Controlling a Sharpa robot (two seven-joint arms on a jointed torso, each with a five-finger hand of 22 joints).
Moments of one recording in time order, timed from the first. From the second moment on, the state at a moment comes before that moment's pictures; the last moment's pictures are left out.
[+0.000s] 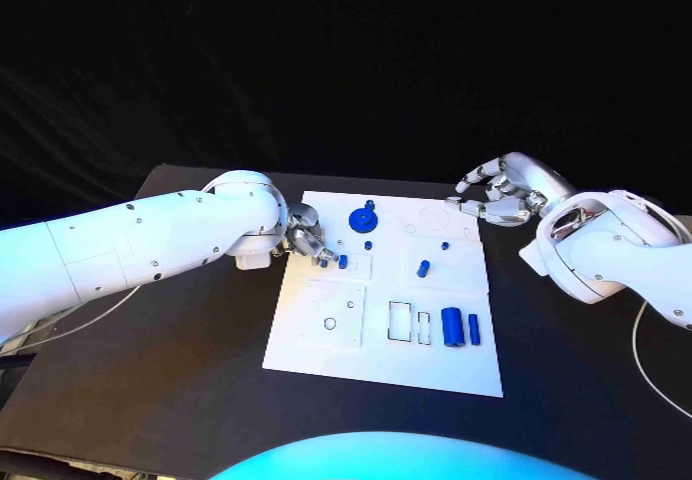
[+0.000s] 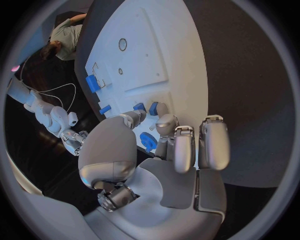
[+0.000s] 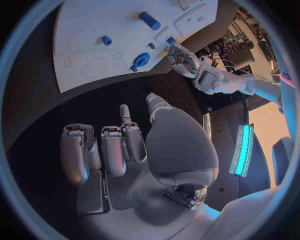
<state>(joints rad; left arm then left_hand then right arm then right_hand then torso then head) 1.29 -0.69 -0.06 1.38 -1.14 0.27 -0.52 0.92 -0.20 0.48 0.29 0.30 0.85 0.03 0.88 0.65 1.28 -0.04 1.22 0.93 1.47 -0.09 1.57 1.31 0.08 1.45 0.01 1.41 1.29 1.31 -0.95 -0.12 1.66 -1.22 -0.54 -0.21 1.24 -0.13 0.14 0.29 0.27 0.93 0.15 0.16 0.46 1.45 0.07 1.39 1.31 1.47 -0.01 1.50 1.31 0.02 1.47 0.10 1.47 1.31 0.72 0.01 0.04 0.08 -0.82</state>
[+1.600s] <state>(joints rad) 1.22 -0.58 -0.07 1.31 -1.53 -0.20 -0.06 1.40 -0.27 0.48 0.17 0.29 0.63 0.17 0.64 0.35 0.74 0.11 0.65 0.26 1.25 0.03 1.21 0.96 0.17 1.16 0.12 0.89 0.63 1.30 -0.94 -0.12 1.65 -1.21 -0.54 -0.19 1.24 -0.13 0.14 0.29 0.27 0.93 0.15 0.17 0.46 1.45 0.06 1.38 1.31 1.47 -0.01 1.49 1.31 0.02 1.47 0.10 1.44 1.31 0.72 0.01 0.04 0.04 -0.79</state>
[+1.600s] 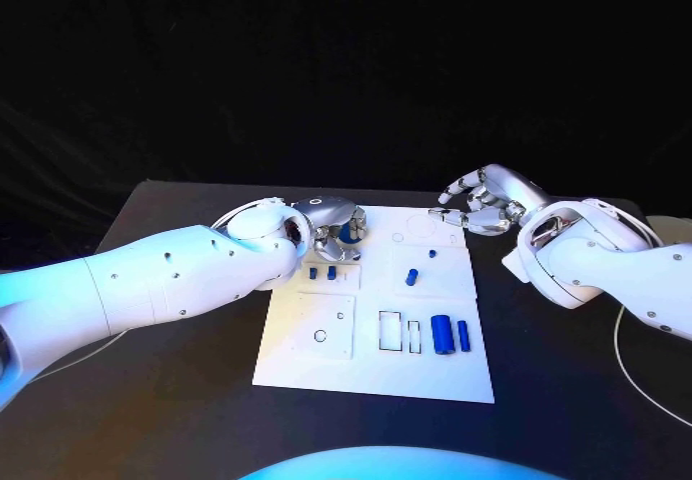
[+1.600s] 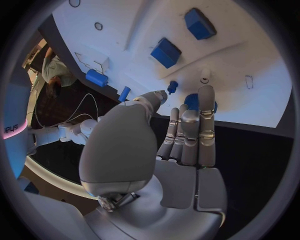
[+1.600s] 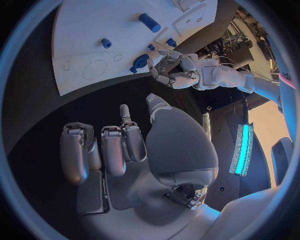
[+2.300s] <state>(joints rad) 1.22 -0.54 -0.07 1.29 -1.61 -0.08 -0.09 1.42 -0.25 0.51 0.17 0.29 0.73 0.15 0.59 0.29 0.84 0.09 0.63 0.20 1.31 0.02 1.32 1.01 0.15 1.23 0.11 1.05 0.82 1.30 -0.94 -0.12 1.65 -1.21 -0.54 -0.19 1.24 -0.13 0.14 0.29 0.27 0.93 0.15 0.17 0.46 1.45 0.06 1.38 1.31 1.47 -0.01 1.49 1.31 0.02 1.47 0.10 1.44 1.31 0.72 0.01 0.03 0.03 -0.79</state>
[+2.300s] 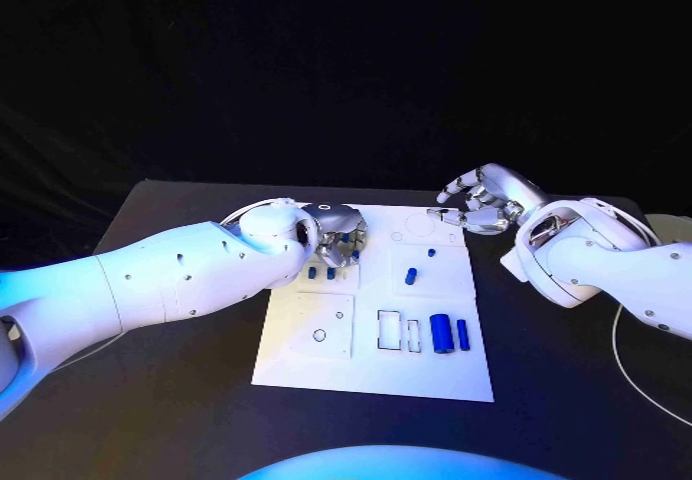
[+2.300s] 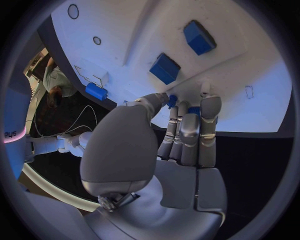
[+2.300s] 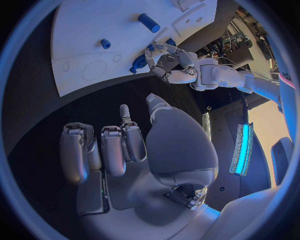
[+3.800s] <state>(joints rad) 1.22 -0.62 -0.03 1.36 -1.54 -0.13 -0.10 1.42 -0.21 0.63 0.08 0.24 0.85 0.15 0.49 0.25 0.99 0.09 0.48 0.12 1.38 0.01 1.38 1.04 0.14 1.28 0.11 1.21 1.00 1.30 -0.94 -0.12 1.65 -1.21 -0.54 -0.19 1.24 -0.13 0.14 0.29 0.27 0.93 0.15 0.17 0.46 1.45 0.06 1.38 1.31 1.47 -0.01 1.49 1.31 0.02 1.47 0.10 1.44 1.31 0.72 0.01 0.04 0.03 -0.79</state>
